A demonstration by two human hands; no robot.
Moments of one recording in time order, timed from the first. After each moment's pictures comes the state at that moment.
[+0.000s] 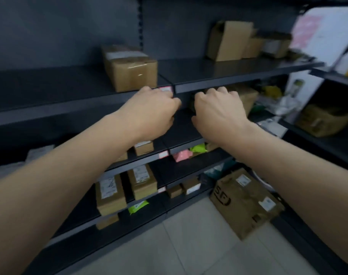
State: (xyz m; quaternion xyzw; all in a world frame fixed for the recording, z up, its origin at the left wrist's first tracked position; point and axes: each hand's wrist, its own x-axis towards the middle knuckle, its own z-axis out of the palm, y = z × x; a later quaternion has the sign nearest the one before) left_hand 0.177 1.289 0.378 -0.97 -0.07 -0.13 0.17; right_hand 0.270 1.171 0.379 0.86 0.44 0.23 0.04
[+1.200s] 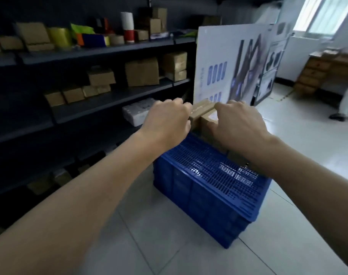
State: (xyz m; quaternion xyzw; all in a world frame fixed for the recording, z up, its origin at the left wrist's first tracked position) left_hand 0.067 0.431 0.353 -0.71 0.67 -0.16 -0.13; right_hand -0.077 0.366 0.363 0.89 -0.43 0.15 0.10
